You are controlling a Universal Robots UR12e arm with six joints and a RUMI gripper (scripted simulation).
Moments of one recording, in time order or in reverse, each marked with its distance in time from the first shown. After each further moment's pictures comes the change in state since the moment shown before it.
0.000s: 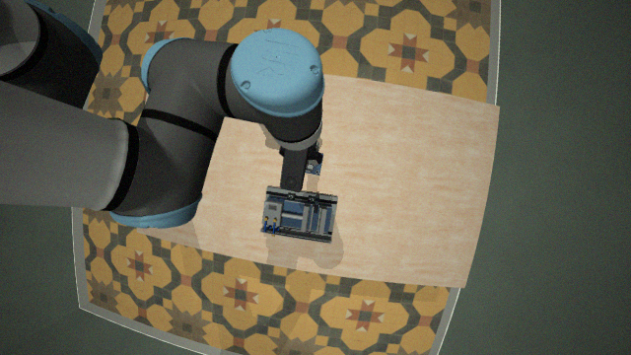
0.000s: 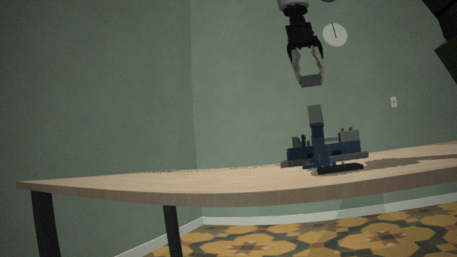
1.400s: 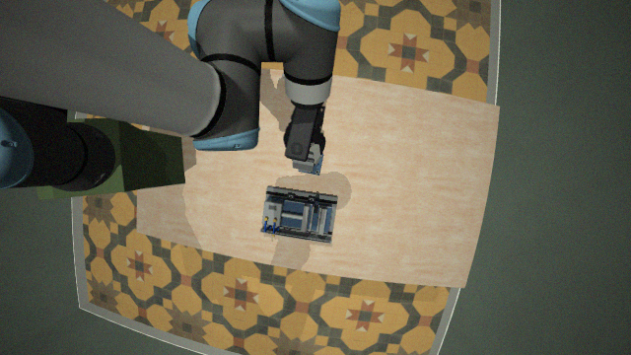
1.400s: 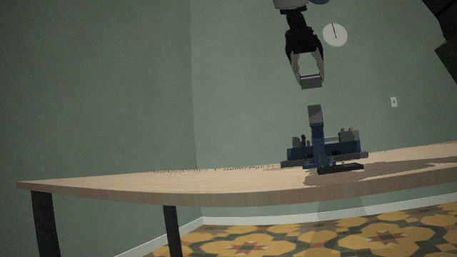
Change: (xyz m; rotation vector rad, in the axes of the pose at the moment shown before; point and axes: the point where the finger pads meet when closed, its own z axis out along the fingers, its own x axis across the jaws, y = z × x) arm 0.000 0.003 0.001 0.419 -0.001 -0.001
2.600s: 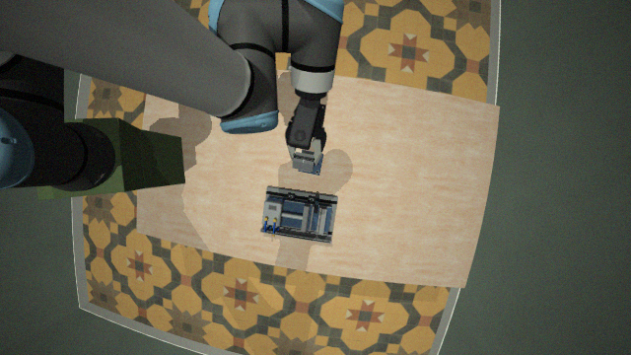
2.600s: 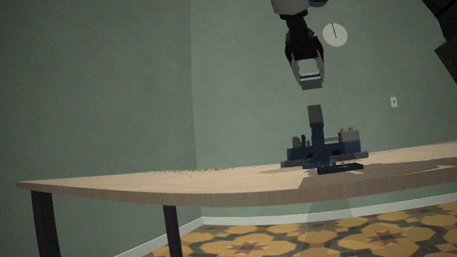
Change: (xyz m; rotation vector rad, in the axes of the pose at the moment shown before) arm 0.000 0.001 0.000 0.170 0.002 0.001
